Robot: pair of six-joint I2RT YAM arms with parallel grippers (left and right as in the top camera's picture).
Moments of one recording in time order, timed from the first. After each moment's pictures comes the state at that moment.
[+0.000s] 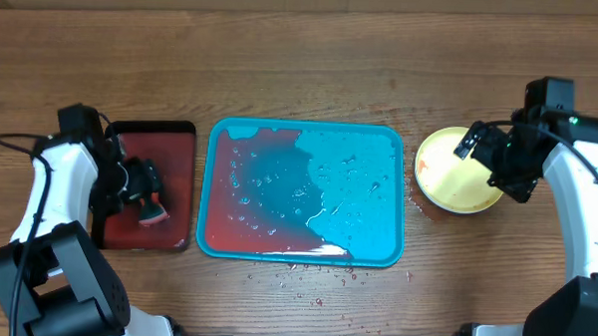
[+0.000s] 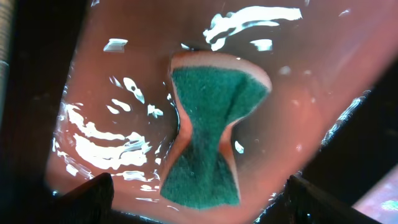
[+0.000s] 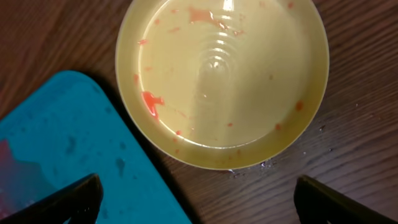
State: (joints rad) left arm 0.37 1.70 1.14 -0.98 0.06 -0.16; right arm -0.16 1.57 1.31 -1.11 -0.16 0.44
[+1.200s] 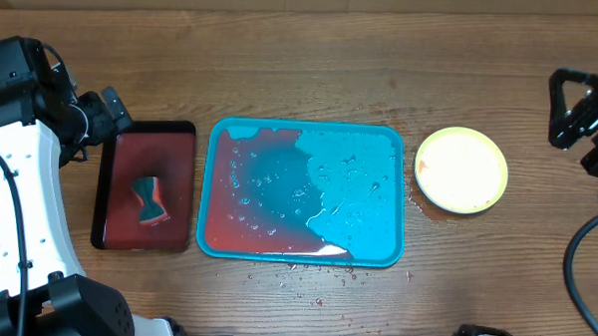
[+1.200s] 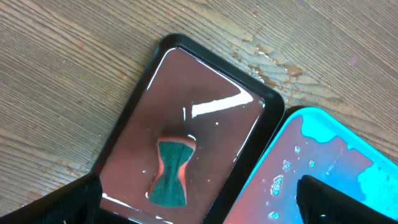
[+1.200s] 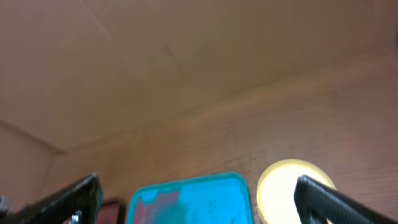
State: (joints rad) left arm 0.37 1.61 1.58 -1.15 0.09 -0.23; right arm -0.12 1.28 2.29 -1.41 -0.25 0.32
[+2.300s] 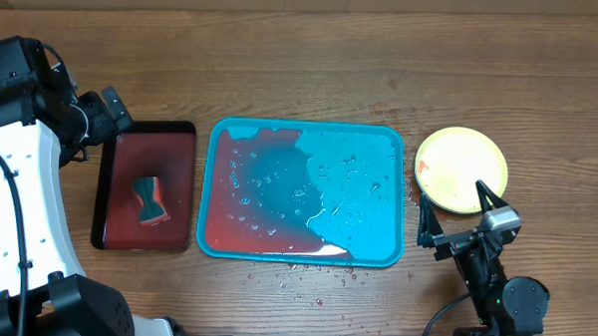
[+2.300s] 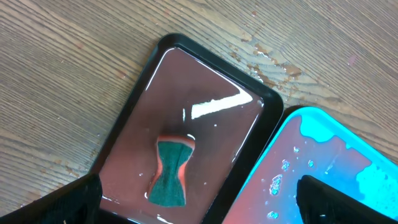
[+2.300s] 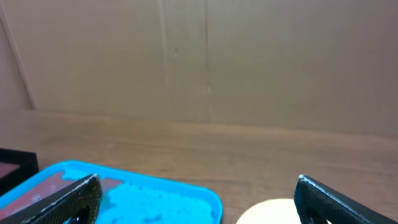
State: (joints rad) left arm 0.37 1.61 1.58 -1.15 0.10 -0.23; right arm 0.06 0.12 0.08 0.07 -0.23 0.07
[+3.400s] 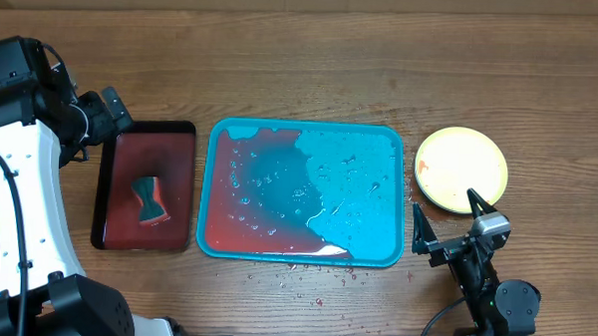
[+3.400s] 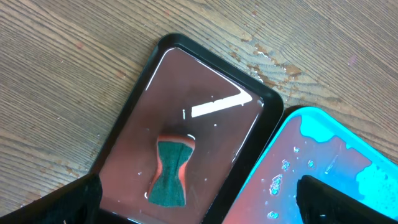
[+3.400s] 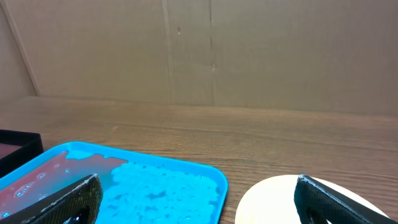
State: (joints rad) left arm 0.37 1.61 1.58 -1.15 0.10 -0.23; right arm 0.07 0.01 0.02 -0.01 -0.23 0.07
